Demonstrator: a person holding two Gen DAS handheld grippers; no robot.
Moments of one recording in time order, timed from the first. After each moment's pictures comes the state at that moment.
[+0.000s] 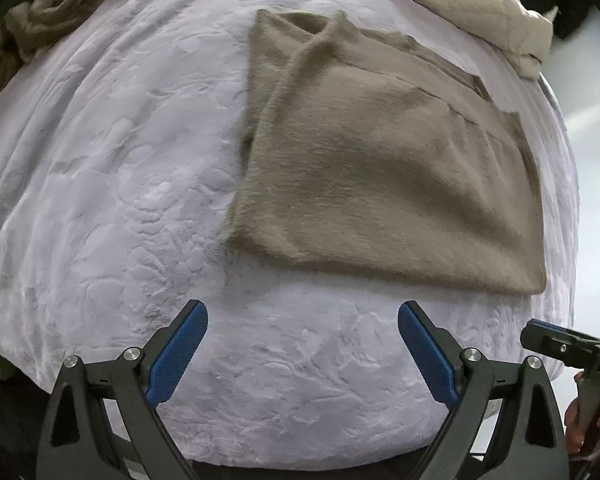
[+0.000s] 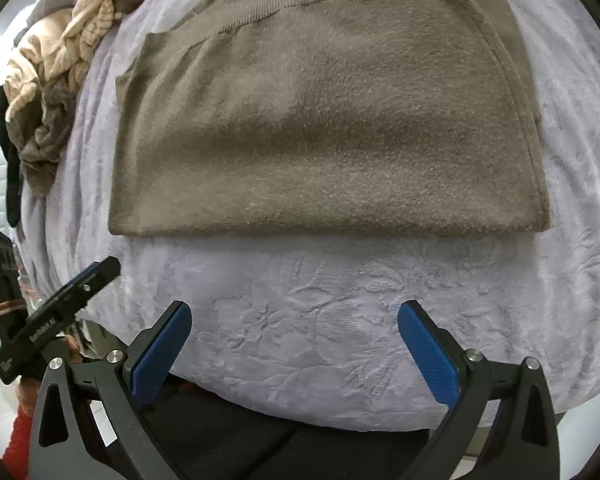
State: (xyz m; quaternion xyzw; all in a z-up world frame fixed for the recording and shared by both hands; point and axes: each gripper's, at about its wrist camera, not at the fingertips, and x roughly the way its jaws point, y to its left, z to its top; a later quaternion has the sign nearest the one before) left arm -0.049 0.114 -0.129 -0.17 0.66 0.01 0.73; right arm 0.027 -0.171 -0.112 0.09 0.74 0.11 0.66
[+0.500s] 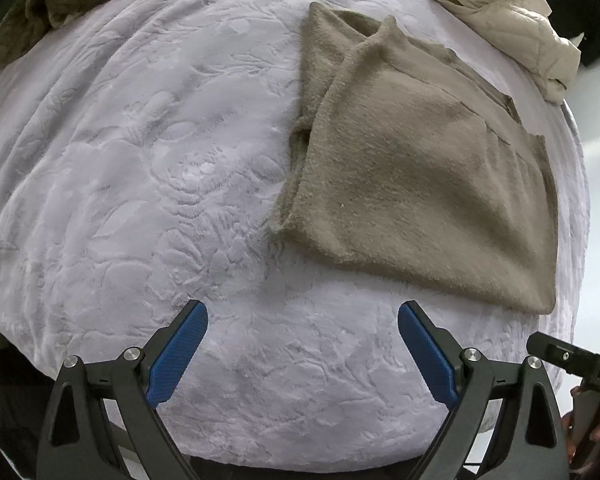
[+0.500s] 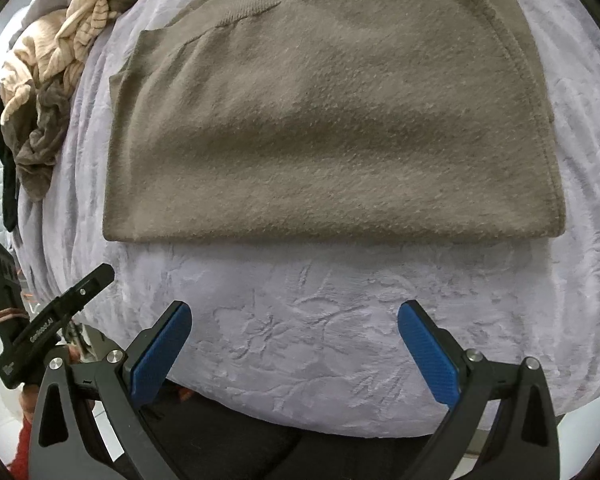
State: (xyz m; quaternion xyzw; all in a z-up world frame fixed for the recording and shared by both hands) left arm -0.058 0.139 -0.140 -0.20 0.66 0.05 0.73; right arm 0.028 -0.162 -0.122 0.10 0.74 0.11 0.66
